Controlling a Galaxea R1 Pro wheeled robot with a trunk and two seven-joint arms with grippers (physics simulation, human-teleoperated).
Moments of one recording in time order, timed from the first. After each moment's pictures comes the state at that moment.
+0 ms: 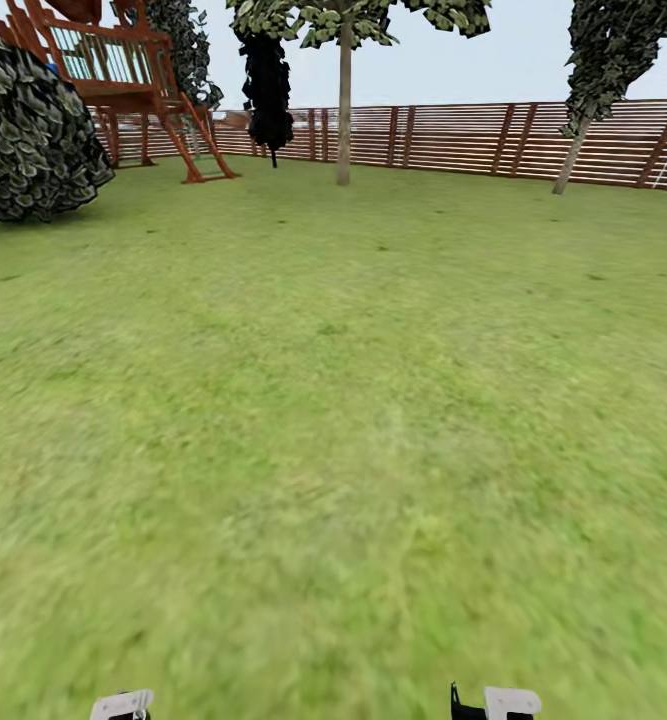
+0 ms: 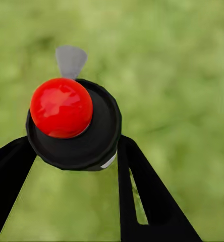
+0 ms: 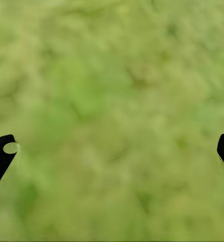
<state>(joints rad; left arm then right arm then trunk) -0.37 0.20 0.05 -0.07 0.18 -0.38 -0.17 -0.38 0.01 -0.03 -0.03 0.11 -0.64 -0.25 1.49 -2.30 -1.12</state>
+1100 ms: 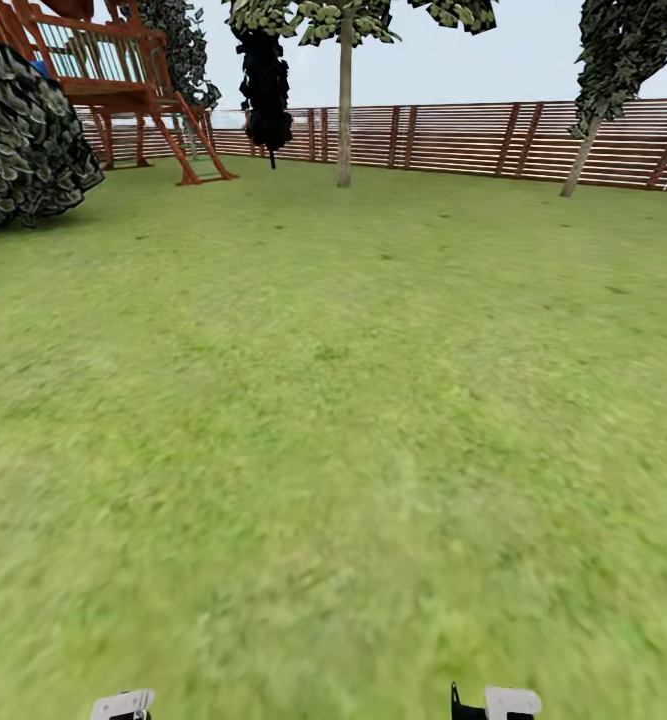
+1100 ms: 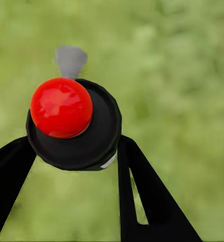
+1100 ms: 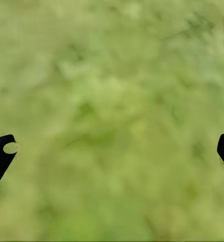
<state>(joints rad) -0.37 0.20 0.05 -0.07 0.18 -0.38 -0.17 -0.38 0.01 -0.03 -0.03 0.11 -0.64 -0.25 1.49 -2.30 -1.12</state>
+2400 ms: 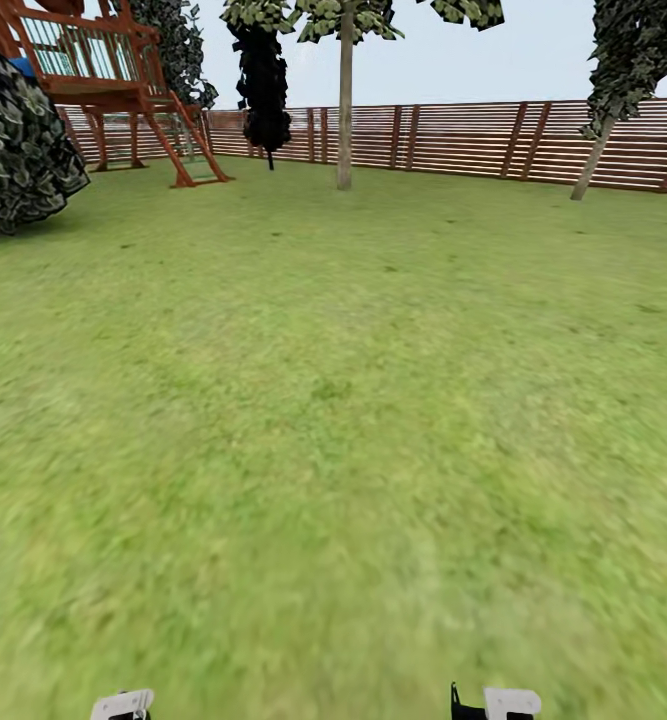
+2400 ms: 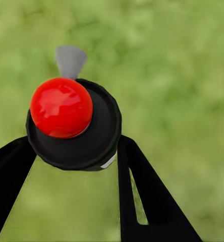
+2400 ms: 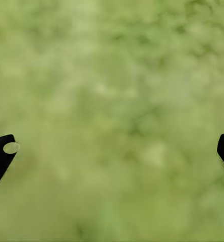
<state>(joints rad) -0.37 0.20 0.05 -0.07 0.18 -0.38 -0.17 -0.38 0.01 -0.03 -0.03 0.11 -0.64 -0.25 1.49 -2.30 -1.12</state>
